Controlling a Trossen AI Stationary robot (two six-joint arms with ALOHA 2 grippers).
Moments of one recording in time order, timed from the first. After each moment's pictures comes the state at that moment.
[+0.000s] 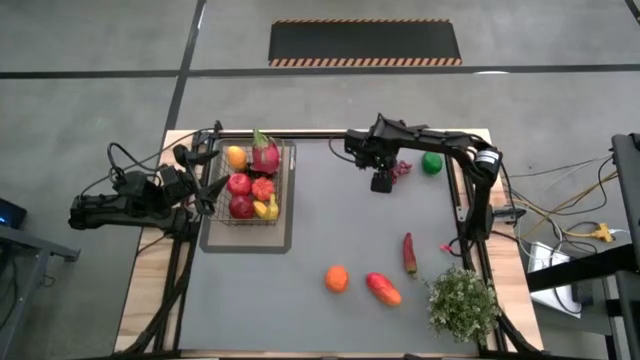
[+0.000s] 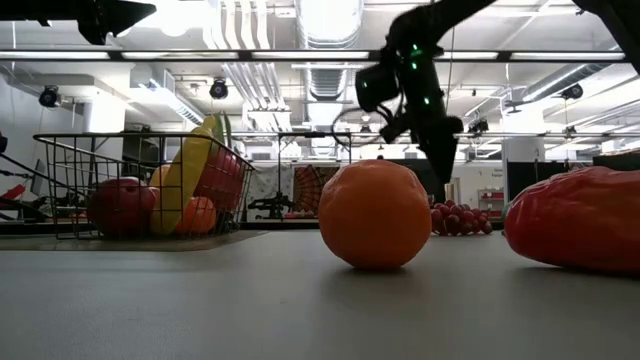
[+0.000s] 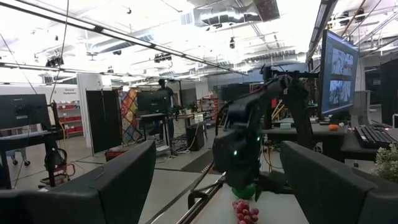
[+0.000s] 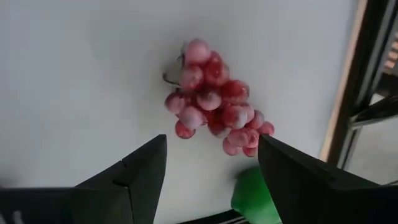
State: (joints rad) left arm -0.03 0.18 0.38 0.10 -0.45 0.24; right arm -0.46 1.91 1.55 -1.33 0.21 -0.22
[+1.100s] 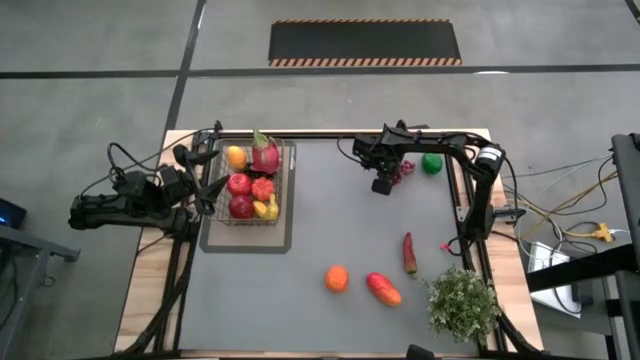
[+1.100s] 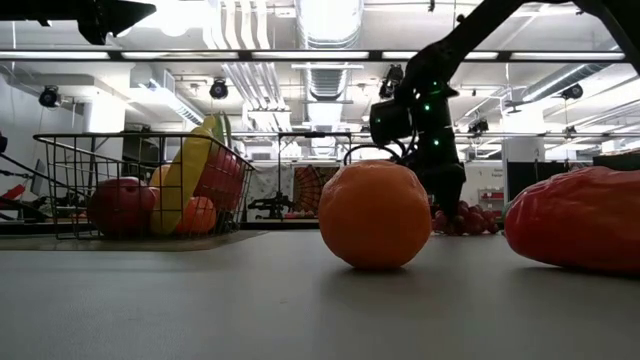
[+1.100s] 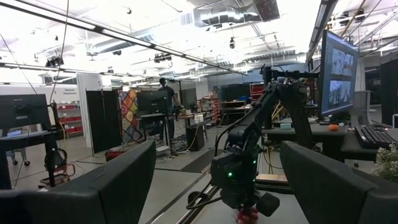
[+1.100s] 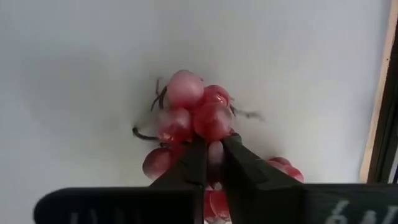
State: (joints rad) left arm -0.03 0.18 0.38 0.11 -0.45 0.24; right arm -0.53 1.90 1.29 -1.00 0.23 -0.17
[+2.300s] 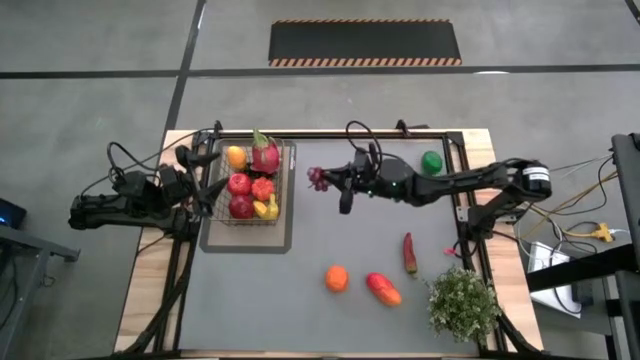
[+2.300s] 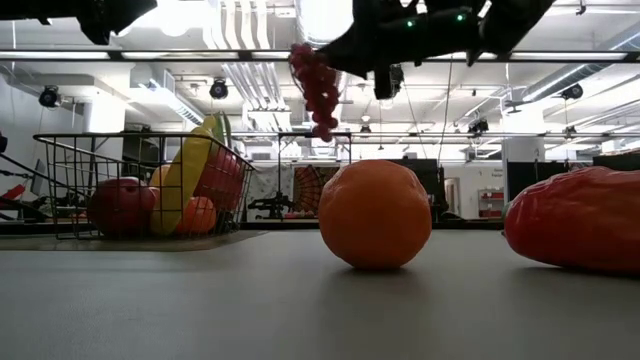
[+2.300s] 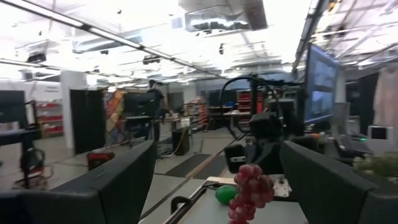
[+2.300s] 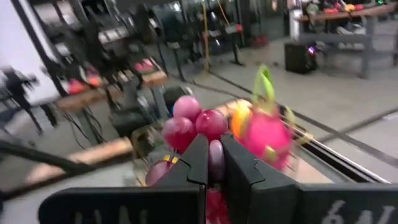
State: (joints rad) left arm -0.03 0.18 0.38 0.12 -0.39 0.19; right arm -0.13 1.53 0.86 0.66 0.12 0.20
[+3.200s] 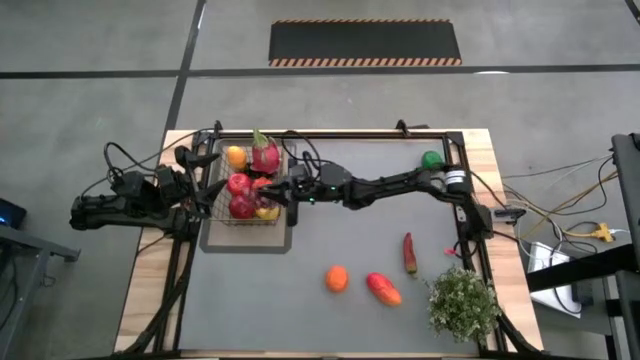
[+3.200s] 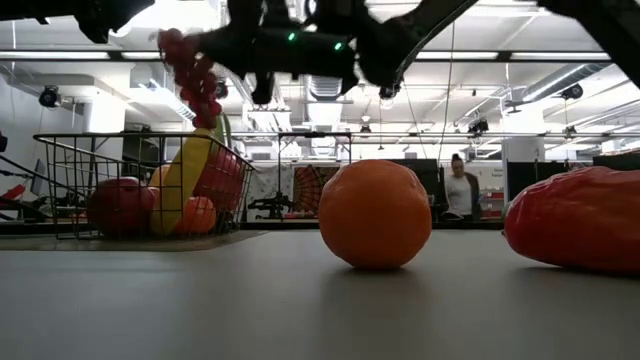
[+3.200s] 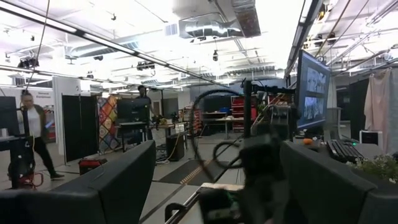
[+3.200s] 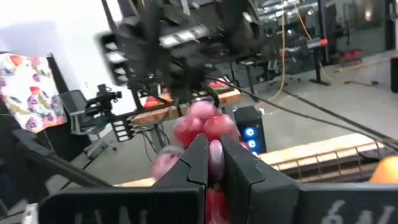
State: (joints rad) left arm -0.03 0.16 0.37 0.12 -0.37 0.19; right arm -0.10 2.13 1.48 0.81 -0.16 0.25
